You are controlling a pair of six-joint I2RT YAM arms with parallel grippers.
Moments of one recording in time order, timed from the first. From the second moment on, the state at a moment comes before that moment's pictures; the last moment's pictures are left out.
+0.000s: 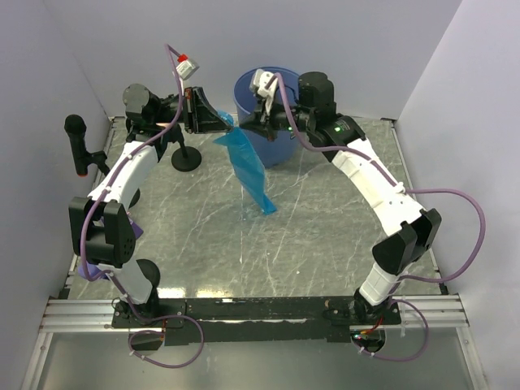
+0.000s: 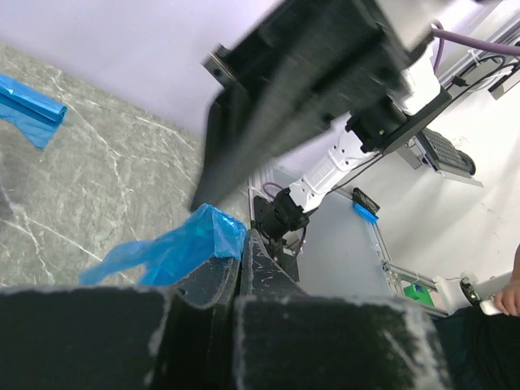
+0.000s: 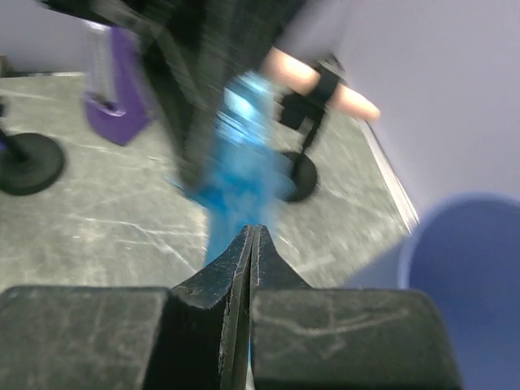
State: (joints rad) left arm -0.17 1.71 1.52 0.74 1.43 -1.13; right arm 0.56 1.68 1.89 -0.43 -0.71 -0.38
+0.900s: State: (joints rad) left arm -0.17 1.71 1.52 0.73 1.43 -1.12; right arm 0.55 1.68 1.89 -0.37 -0.80 -0.28
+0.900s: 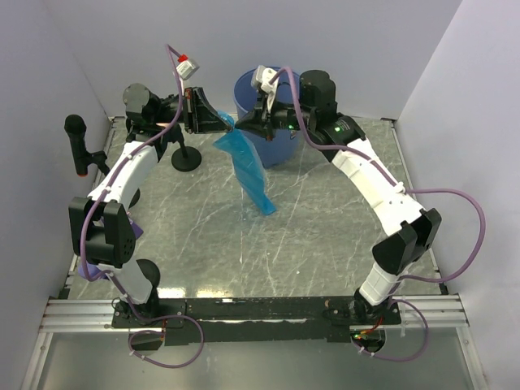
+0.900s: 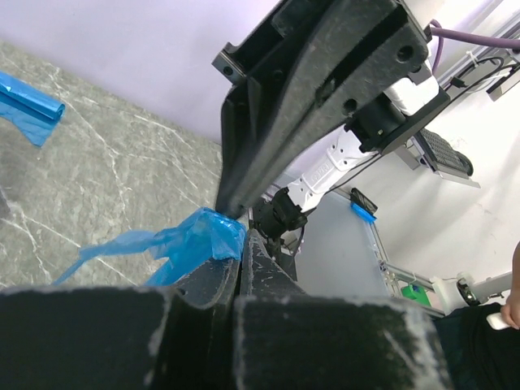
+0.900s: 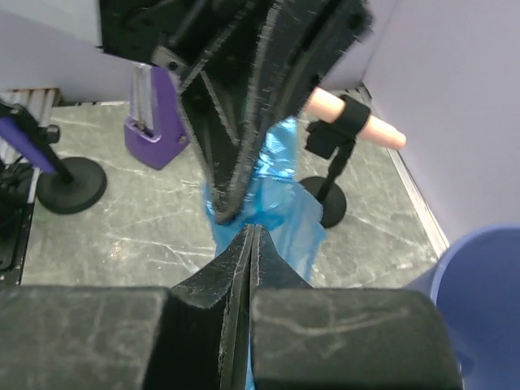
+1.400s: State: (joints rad) left arm -0.17 1.71 1.52 0.72 1.43 -1.12; right arm 0.49 1.67 1.81 -0.35 -0.81 -0.22
